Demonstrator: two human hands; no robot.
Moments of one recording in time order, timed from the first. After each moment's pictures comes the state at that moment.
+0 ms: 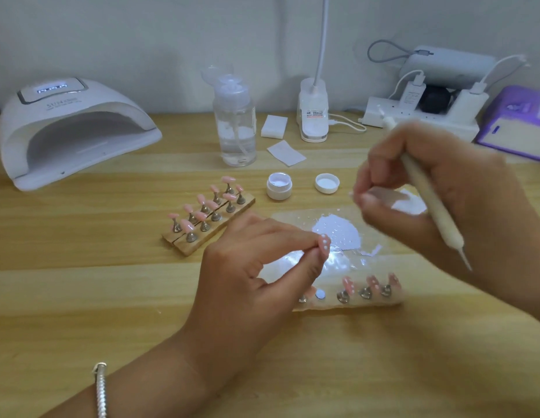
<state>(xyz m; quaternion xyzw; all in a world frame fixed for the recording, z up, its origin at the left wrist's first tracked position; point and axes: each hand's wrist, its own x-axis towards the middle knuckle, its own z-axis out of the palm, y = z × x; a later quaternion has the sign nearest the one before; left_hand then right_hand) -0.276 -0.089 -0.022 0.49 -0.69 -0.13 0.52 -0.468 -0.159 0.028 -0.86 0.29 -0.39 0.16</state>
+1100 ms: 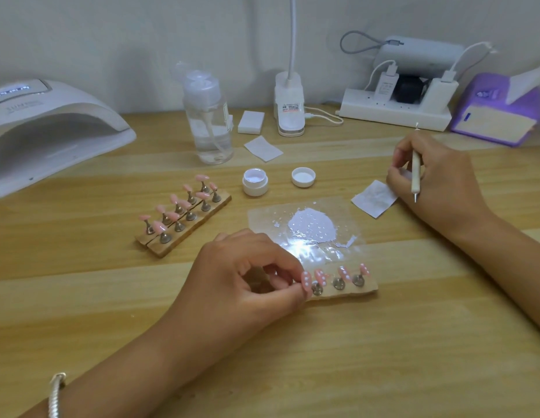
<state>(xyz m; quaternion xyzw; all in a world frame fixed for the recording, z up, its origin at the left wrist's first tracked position) -0.274 -0.094 -0.027 0.48 -0.74 -0.25 0.40 -0.536 -0.237 -0.036 -0.77 0.52 -0.37 0.03</state>
